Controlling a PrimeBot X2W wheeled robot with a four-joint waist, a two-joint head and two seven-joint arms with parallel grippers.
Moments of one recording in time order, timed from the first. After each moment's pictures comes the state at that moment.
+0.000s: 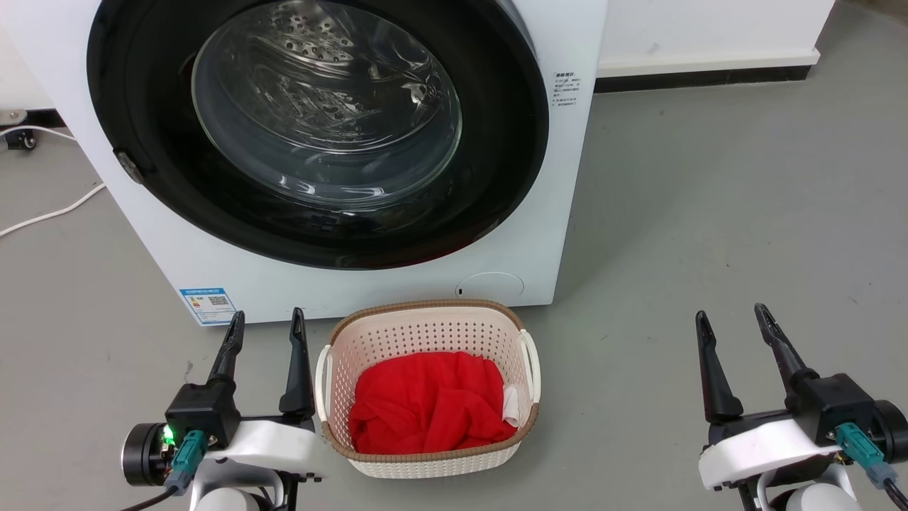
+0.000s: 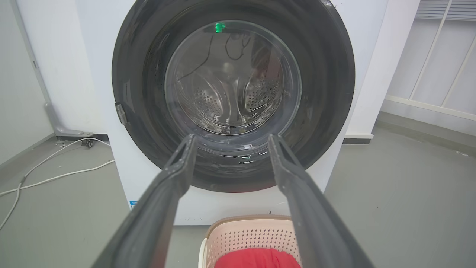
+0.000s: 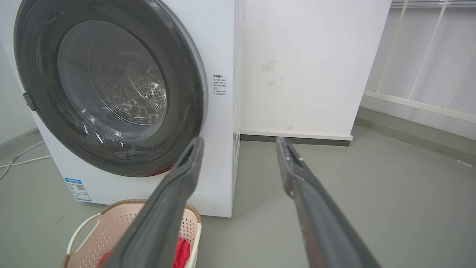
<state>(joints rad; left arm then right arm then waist) -0.09 0.05 -0.02 0.15 -0.13 -0.02 -0.26 -0.06 -0.05 -0.02 0.15 0.00 0.13 -0.26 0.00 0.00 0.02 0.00</state>
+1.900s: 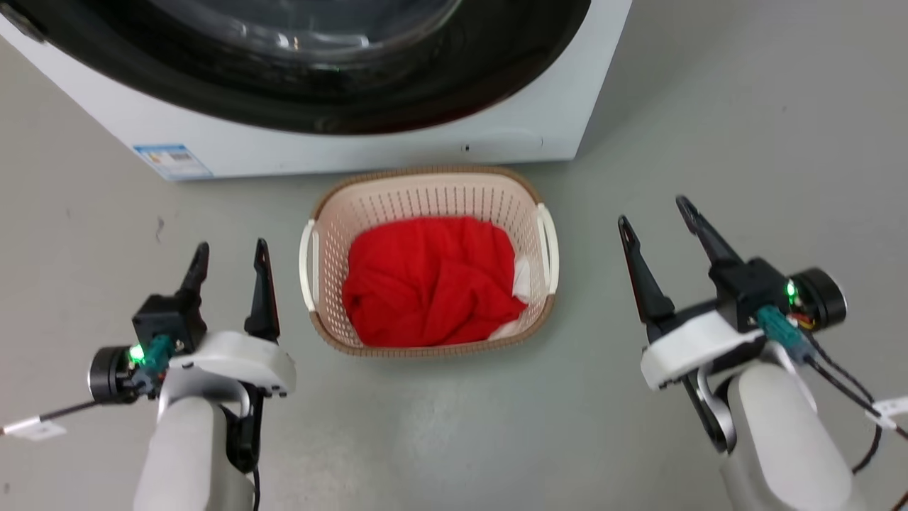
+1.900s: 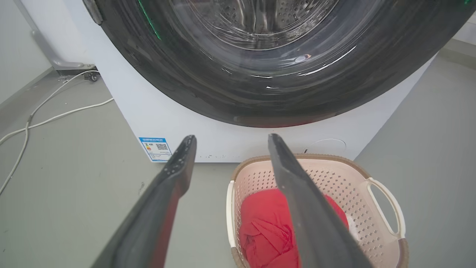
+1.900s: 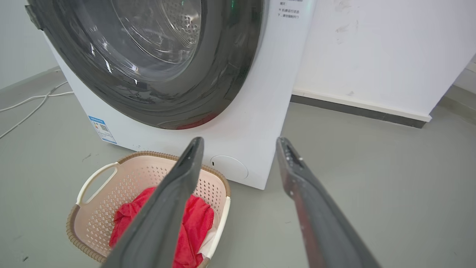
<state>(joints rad) -0.35 0.07 0.11 0.42 -0.06 -0.08 -0.26 -0.37 -0.05 0.12 0.34 -0.07 0.13 -0.26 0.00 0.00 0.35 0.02</state>
